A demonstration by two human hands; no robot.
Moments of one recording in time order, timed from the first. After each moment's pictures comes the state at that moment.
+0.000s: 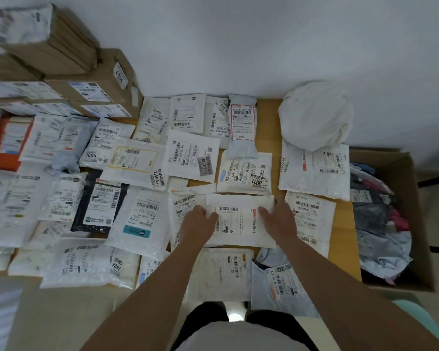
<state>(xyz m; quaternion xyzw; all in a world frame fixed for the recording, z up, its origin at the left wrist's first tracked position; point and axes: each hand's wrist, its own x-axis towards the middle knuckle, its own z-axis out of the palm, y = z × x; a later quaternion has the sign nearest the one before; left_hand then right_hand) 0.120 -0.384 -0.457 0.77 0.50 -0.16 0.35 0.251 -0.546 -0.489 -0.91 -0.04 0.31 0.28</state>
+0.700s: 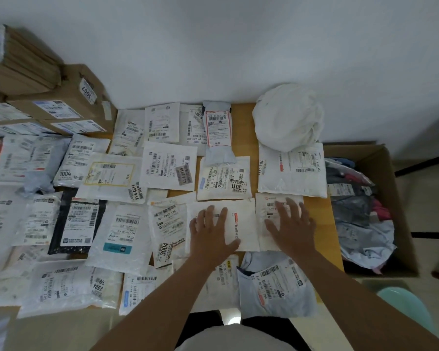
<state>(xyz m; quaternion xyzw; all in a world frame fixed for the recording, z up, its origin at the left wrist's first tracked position) 0.137 -0.445 -0.468 0.94 0.24 -0.21 0.13 0.266 -0.626 -0.485 -0.96 -0.21 0.19 0.03</state>
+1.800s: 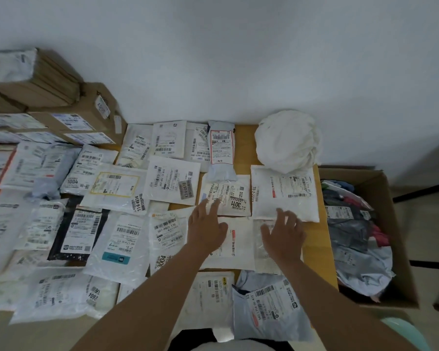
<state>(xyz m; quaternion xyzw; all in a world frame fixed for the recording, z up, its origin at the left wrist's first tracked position) 0.196 -0.413 -0.450 0.90 0.32 -0.17 0.25 0.280 -0.592 -0.474 -0.97 -0.10 0.19 0.12</state>
